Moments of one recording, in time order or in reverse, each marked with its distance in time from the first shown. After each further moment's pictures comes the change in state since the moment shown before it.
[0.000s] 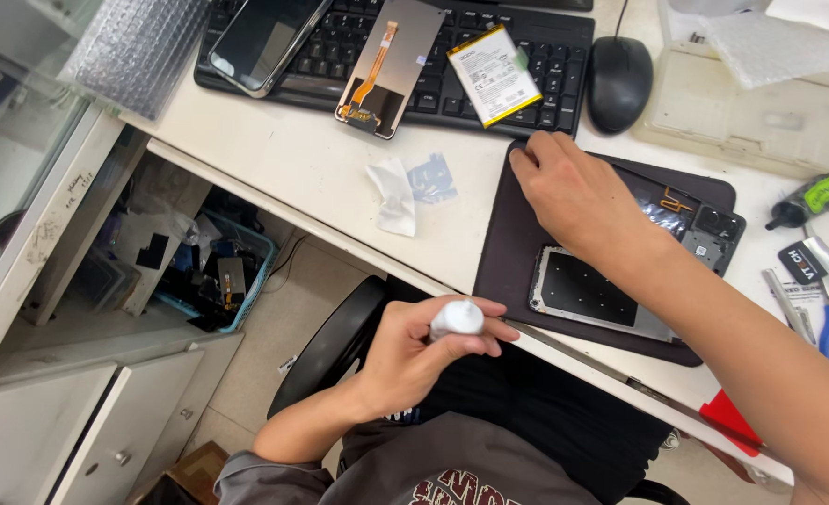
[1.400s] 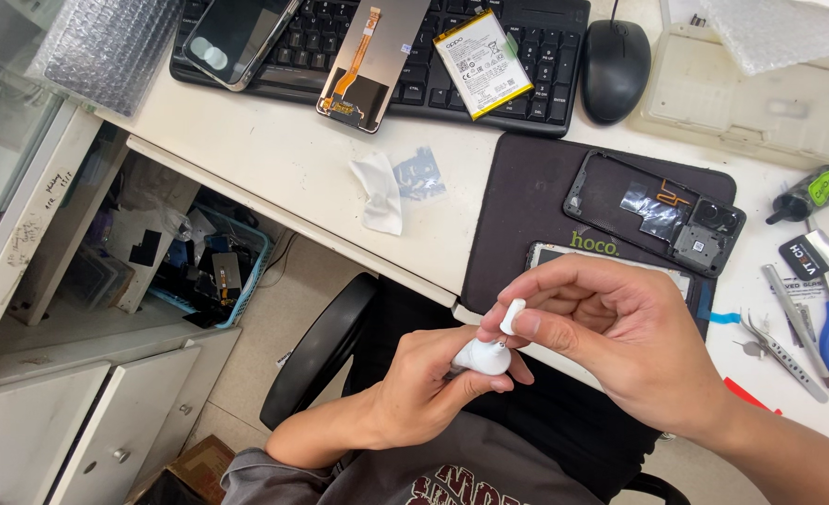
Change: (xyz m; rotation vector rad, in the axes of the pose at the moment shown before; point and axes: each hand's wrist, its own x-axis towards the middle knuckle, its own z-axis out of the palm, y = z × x) left_hand 0.001 0.010 0.026 0.286 -0.102 0.147; right_hand -0.074 -0.061 -0.091 1.677 -0.128 0.580
